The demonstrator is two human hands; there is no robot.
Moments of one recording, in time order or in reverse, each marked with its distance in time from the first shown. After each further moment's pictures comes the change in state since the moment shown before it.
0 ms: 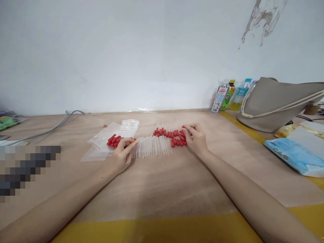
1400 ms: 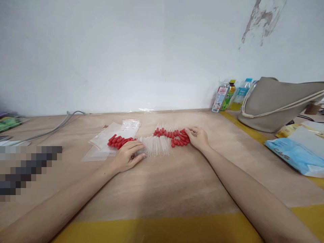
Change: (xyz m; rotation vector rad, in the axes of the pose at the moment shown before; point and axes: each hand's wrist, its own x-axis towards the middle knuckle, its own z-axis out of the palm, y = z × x) left_hand 0.010 0.003 -0.003 -0.109 -0.275 -0.023; right_hand 0.003 0.050 0.009 -0.073 -0.242 0.255
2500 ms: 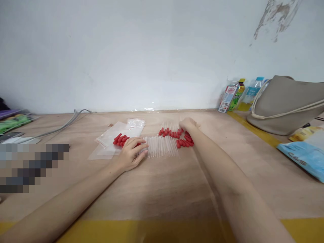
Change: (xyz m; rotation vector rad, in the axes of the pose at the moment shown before) left_hand -0.001 0.001 -0.001 0.113 0.103 -0.008; right_hand 0.086 -0.060 0.046 -0.412 -0.435 0.593
